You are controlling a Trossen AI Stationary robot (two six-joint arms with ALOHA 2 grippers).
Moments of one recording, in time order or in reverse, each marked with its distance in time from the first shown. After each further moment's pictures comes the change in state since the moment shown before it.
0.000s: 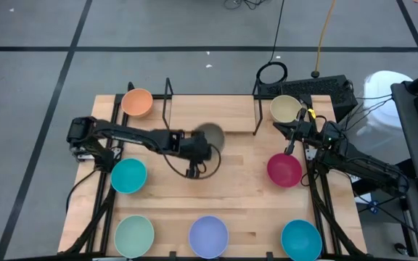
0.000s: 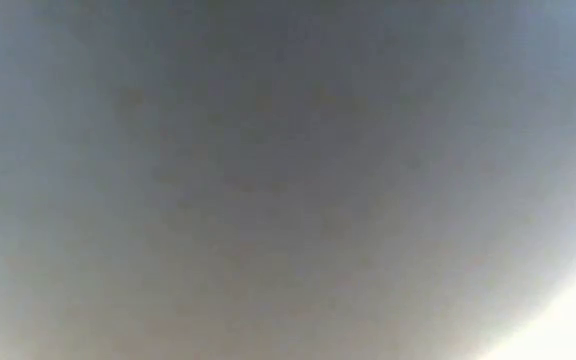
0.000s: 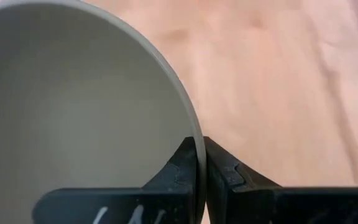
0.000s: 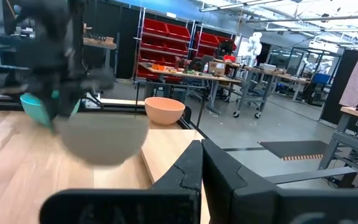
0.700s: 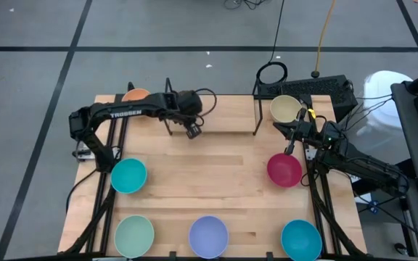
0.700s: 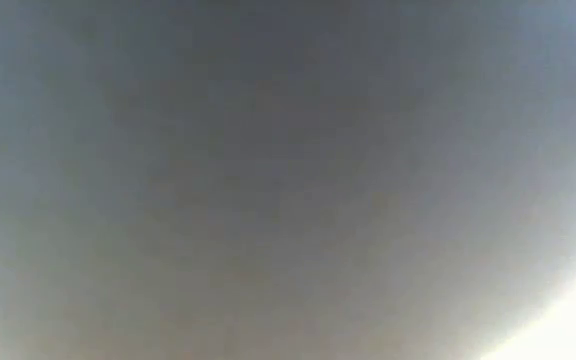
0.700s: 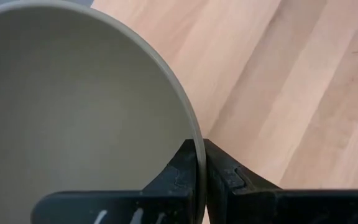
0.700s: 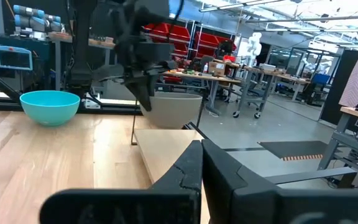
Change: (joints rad) left arm 0.370 0.014 0.154 -0.287 -0.033 -0.280; right arm 0.000 0.000 0.000 0.001 0.000 0.000
